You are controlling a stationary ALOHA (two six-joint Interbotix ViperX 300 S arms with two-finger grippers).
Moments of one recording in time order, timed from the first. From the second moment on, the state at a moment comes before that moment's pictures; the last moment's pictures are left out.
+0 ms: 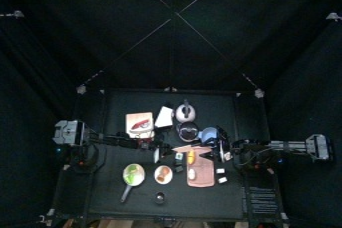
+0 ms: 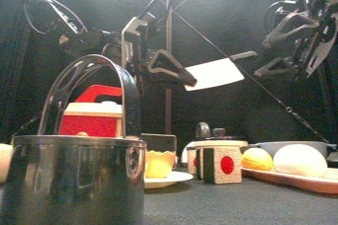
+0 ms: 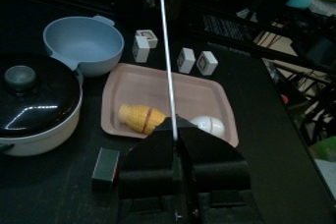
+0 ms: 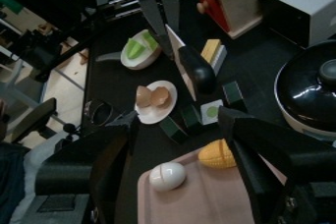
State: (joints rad) left arm 0.07 0.08 0.71 0.28 -0.51 -0.46; right arm -0.07 -0.76 1.14 -0.79 -0.04 1.41
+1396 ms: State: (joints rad) left arm -0.08 0.17 0.52 0.48 -0.20 -0.46; right arm 0.29 -0.58 0.99 -0.41 0.35 0.94
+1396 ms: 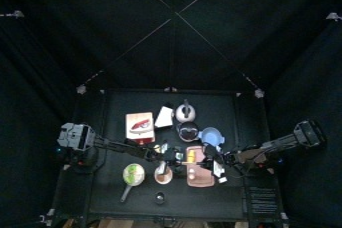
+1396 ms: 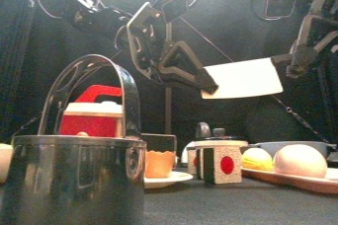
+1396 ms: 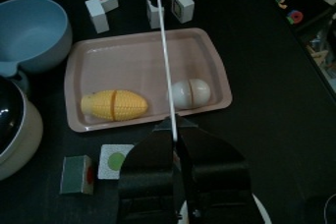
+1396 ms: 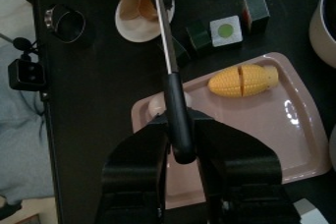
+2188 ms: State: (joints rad) left arm -0.08 0.17 0.52 0.48 -0.21 -0.46; right arm 0.30 -0.58 1.02 -0.40 0.35 0.95
